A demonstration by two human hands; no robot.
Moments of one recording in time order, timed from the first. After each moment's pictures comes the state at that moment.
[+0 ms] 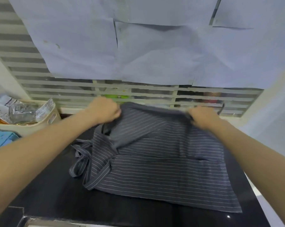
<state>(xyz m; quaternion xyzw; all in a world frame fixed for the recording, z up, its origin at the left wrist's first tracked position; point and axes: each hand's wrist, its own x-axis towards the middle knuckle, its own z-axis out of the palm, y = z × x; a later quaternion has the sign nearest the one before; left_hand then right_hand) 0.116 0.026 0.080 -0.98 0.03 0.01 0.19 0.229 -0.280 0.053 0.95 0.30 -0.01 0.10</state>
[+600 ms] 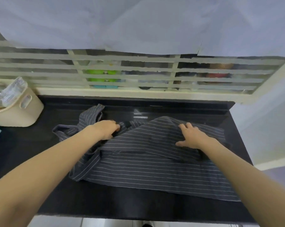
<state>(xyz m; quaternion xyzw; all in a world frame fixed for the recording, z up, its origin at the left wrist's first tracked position) 0.135 0.018 -0.077 -0.95 0.05 0.31 0.08 0.212 -0.288 -0.084 0.93 0.21 -0.31 0.00</state>
